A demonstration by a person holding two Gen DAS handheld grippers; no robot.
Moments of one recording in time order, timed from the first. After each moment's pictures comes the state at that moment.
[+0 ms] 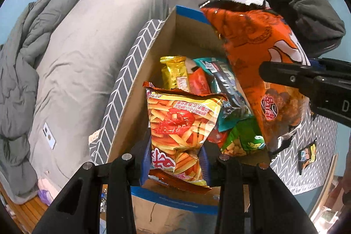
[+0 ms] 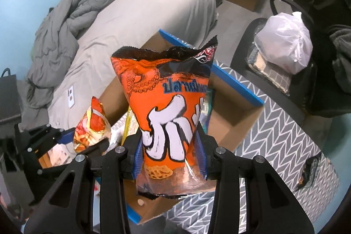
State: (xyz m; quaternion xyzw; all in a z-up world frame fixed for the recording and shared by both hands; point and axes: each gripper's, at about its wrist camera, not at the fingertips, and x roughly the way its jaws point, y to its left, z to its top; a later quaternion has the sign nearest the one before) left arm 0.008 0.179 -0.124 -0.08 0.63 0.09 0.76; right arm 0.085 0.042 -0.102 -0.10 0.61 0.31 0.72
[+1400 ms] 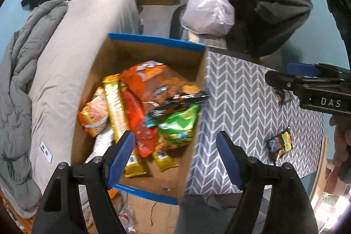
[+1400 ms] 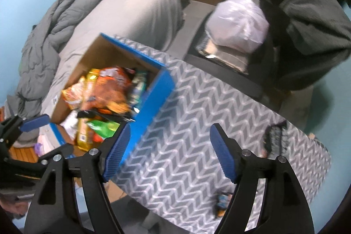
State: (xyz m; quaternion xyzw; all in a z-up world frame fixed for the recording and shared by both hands) left arm 0.015 0.051 -0.071 -0.03 0.62 0.03 0.78; right arm 0.090 -0.120 -0.079 -0.07 0.60 0.24 0.76
